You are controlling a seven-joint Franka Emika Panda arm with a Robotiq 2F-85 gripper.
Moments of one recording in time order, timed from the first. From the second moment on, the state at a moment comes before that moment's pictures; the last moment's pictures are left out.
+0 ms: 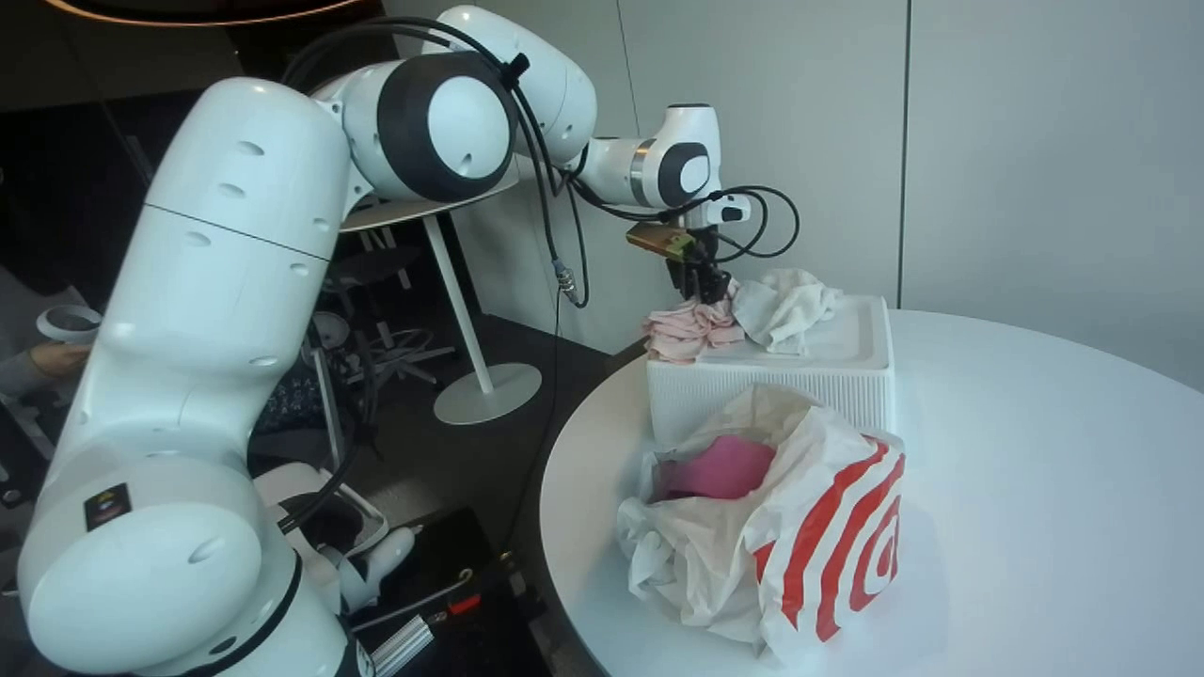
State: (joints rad) arm 0.28 0.67 0.14 -1.41 0.01 2.13 0.28
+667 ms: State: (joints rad) arm 0.20 0.59 0.14 -1.38 0.13 2.16 0.28
